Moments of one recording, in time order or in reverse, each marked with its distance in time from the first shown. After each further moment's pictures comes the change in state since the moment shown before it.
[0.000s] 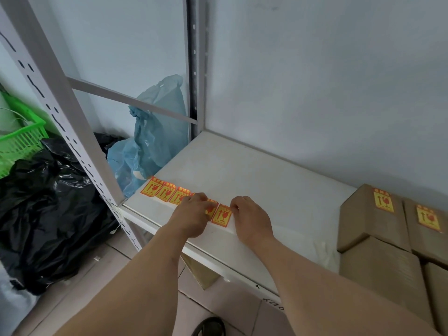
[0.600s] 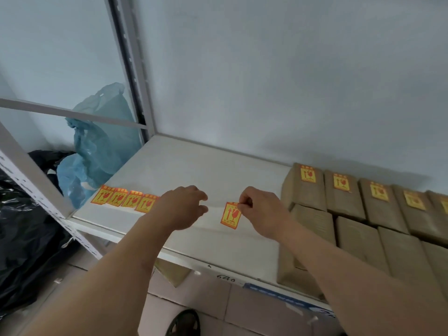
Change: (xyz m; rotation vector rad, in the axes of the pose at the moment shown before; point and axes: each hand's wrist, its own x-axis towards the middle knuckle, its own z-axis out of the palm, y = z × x) left_hand -0.036 0.117 -0.041 0.197 -0.056 0.225; right_hand -0.086 0.065 -0.129 0.127 -0.033 0.109
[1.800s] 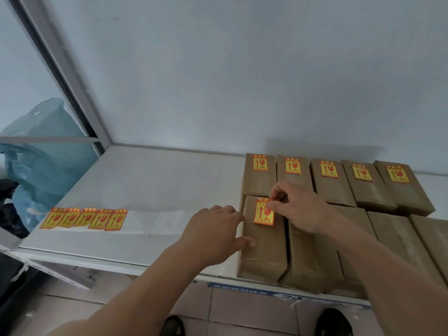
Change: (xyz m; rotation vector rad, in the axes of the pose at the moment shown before) left_hand -0.020 0.169 0.020 0.142 -0.057 0.309; right_hand -0.072 0.109 -0.097 0.058 -0.025 0.165
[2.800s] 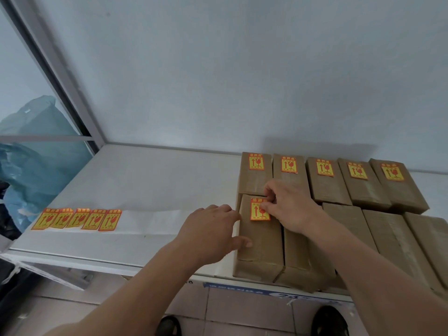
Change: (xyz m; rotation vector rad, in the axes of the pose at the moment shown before) left_hand 0.003 0.001 0.000 -0.030 -0.017 0.003; right_hand 0.006 -0.005 0.010 -0.178 0.064 0.013
